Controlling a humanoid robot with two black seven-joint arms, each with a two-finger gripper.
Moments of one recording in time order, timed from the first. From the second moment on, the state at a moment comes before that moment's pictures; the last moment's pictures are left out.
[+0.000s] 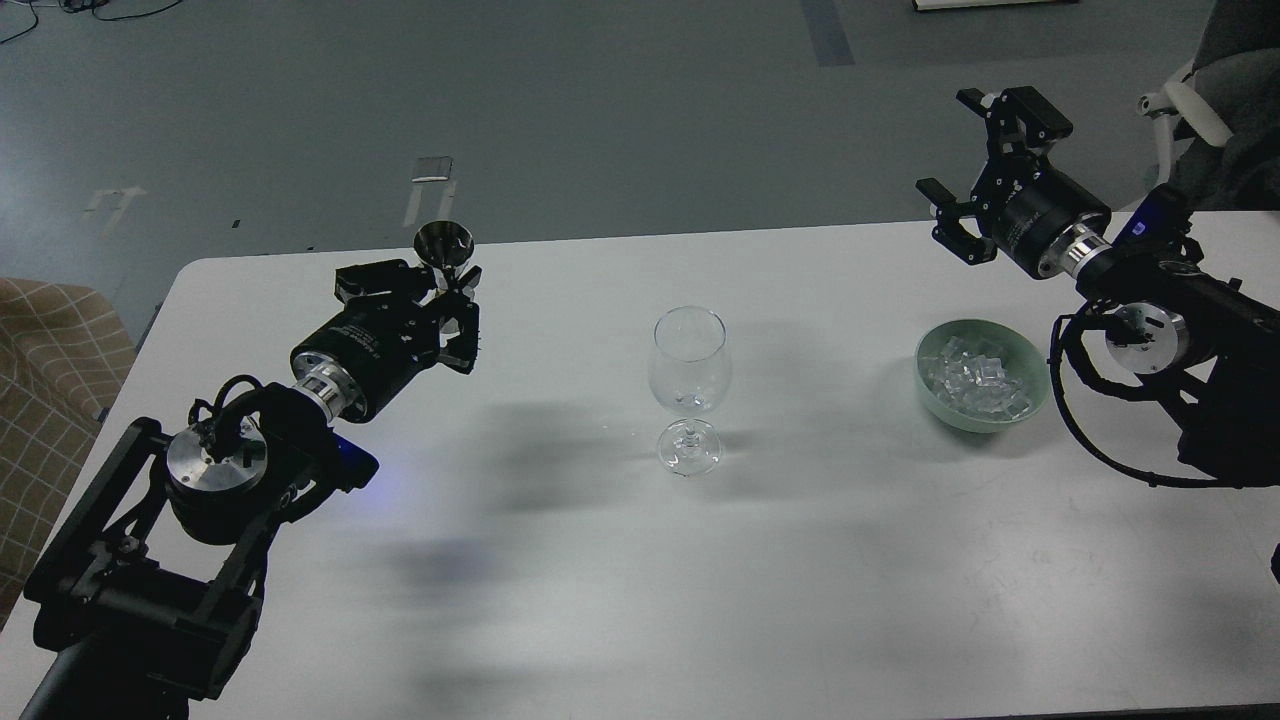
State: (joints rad) left arm -0.25 0.25 -1.31 -1.55 -0.18 0.26 0.22; right arm 0.89 -0.37 0.47 0.55 -0.18 0.40 0.35
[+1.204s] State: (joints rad) left arm -0.37 0.13 -1.17 -1.65 -0.01 0.45 0.27; right arm 0.89 -0.36 0.47 0.55 -0.18 0.40 0.35
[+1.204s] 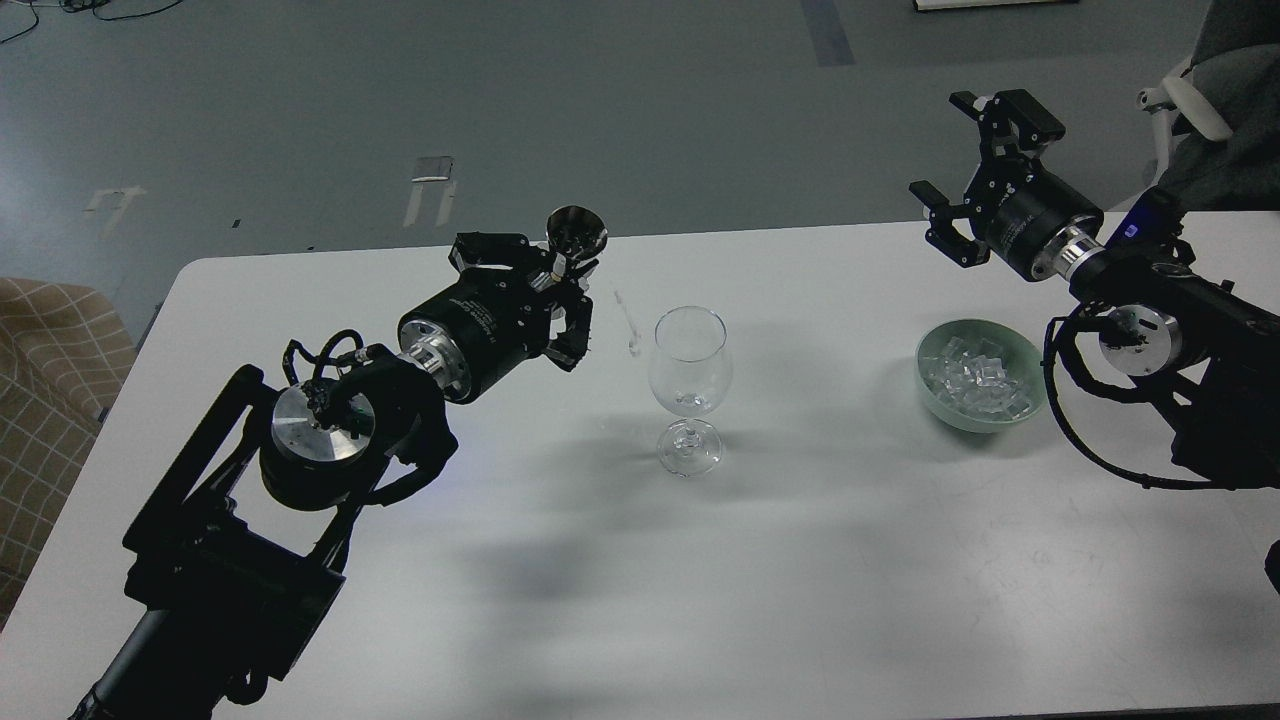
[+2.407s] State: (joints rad) left arm -0.42 0.03 -1.09 -1.65 0.12 0.49 0.28; right arm 0.89 -0.36 0.48 0.55 -0.18 0.40 0.35
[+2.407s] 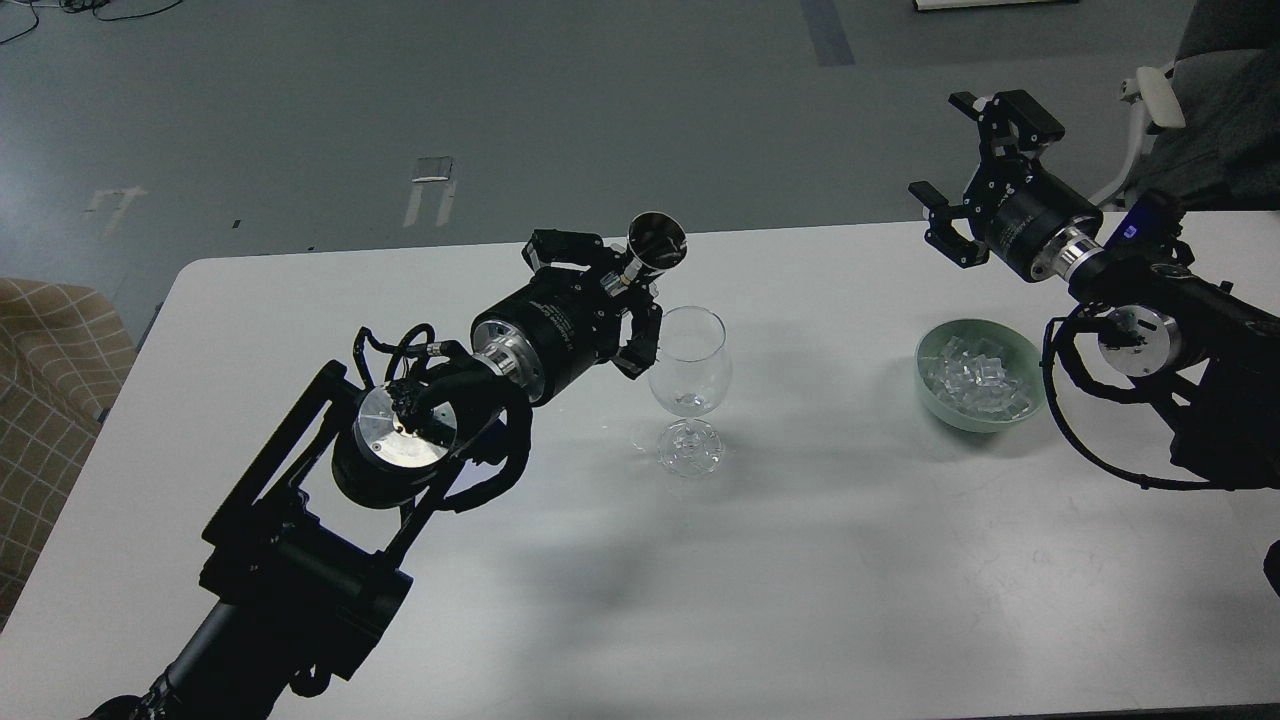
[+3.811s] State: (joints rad) left arm -0.44 0.03 -1.05 -1.64 0.28 0.49 0.27; right arm 0.89 -0.36 0.48 0.55 -0.18 0.40 0.35
